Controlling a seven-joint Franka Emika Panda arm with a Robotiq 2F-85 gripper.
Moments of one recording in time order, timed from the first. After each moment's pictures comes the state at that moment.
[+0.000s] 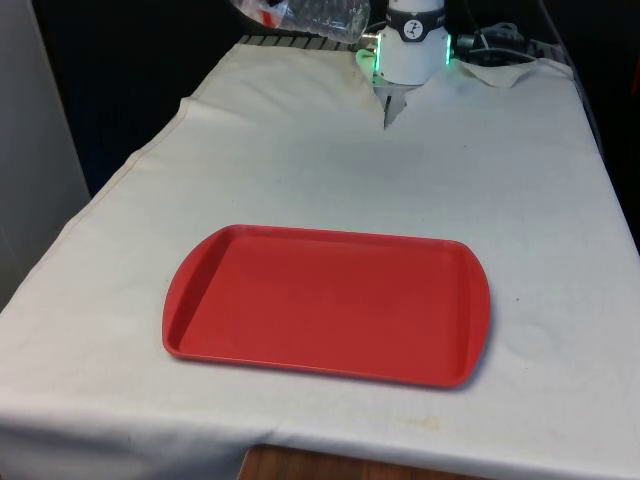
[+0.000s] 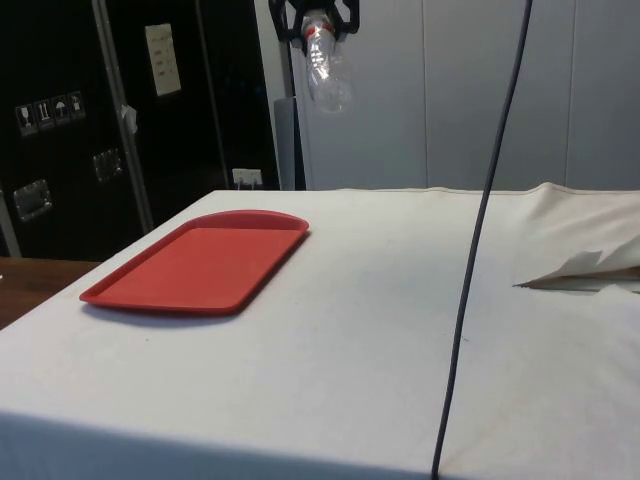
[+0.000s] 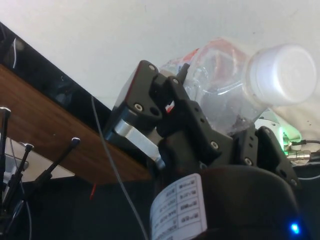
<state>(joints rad) 0.22 0.24 -0.68 -1.71 0.35 1.63 0.63</state>
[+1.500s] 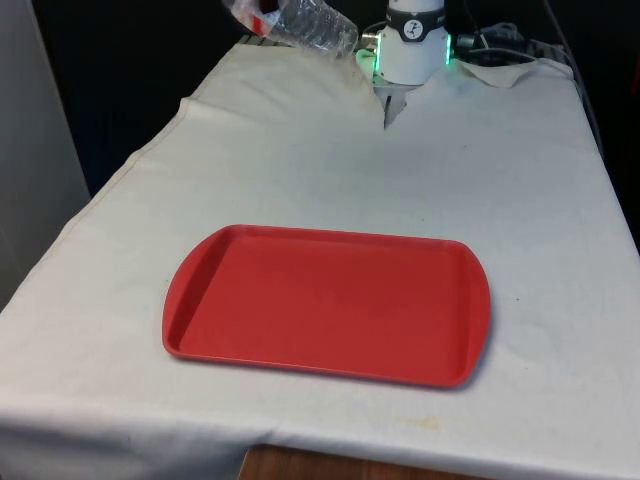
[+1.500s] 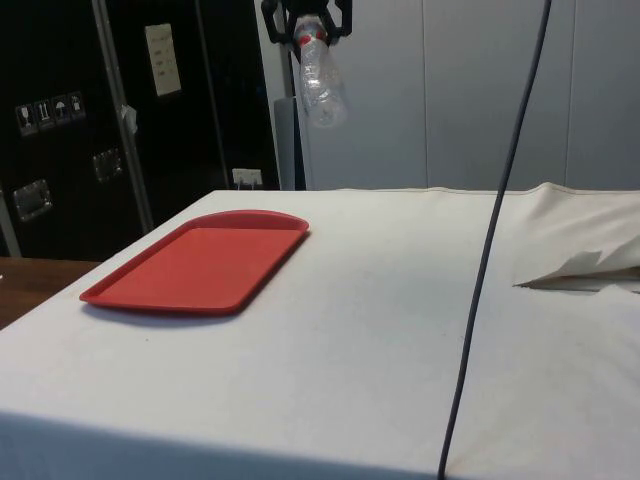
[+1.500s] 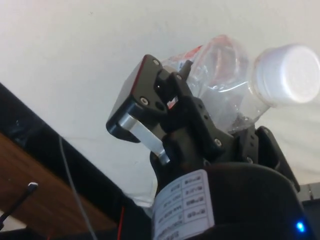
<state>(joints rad) 0.23 0.14 -0.59 -1.83 0.18 1.86 0.69</state>
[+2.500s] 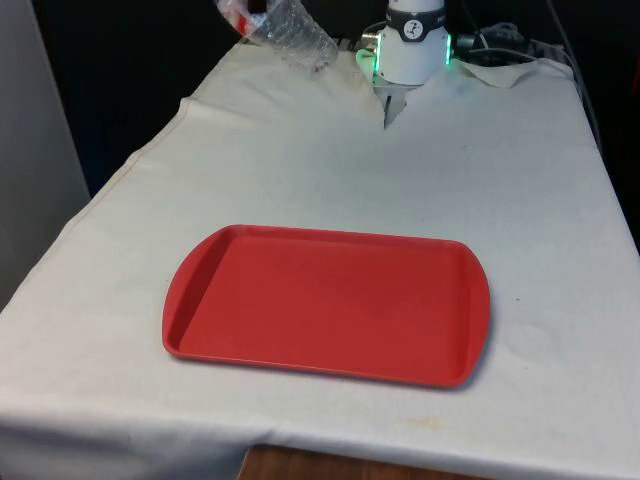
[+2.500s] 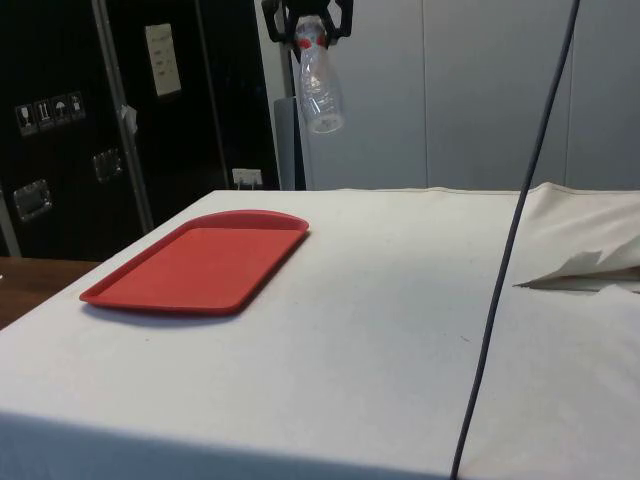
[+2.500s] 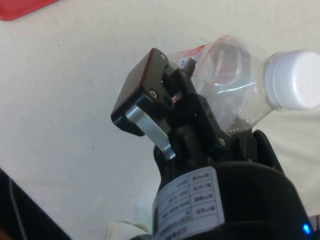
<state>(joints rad) 0.23 0.03 -0.53 -1.98 -0.03 2.09 0.79</state>
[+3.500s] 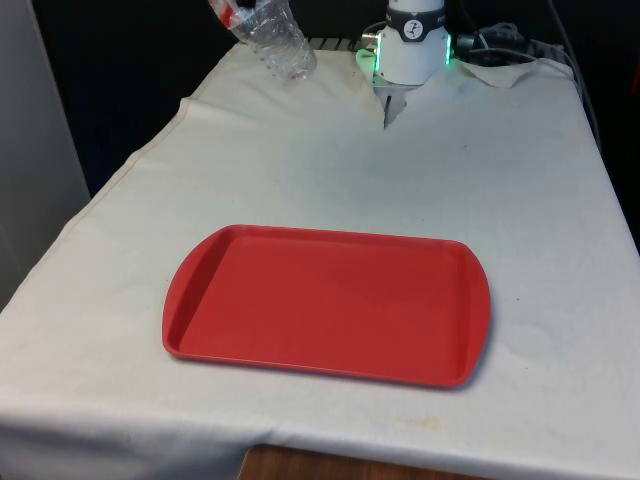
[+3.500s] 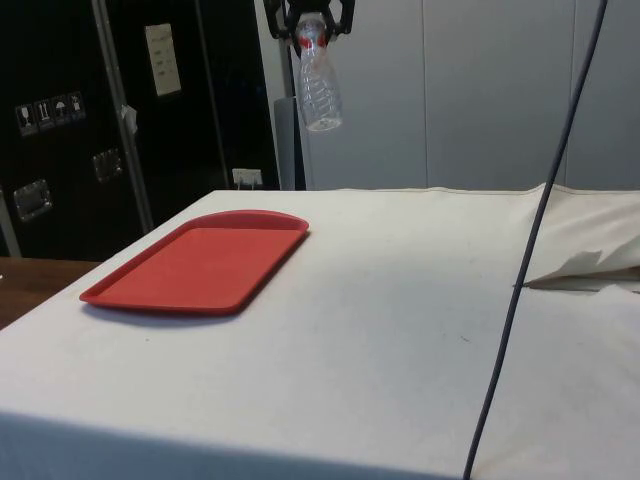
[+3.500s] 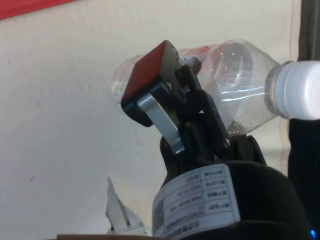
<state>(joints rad) 0.23 -0.06 -0.49 -2.11 -0.28 2.28 0.94</state>
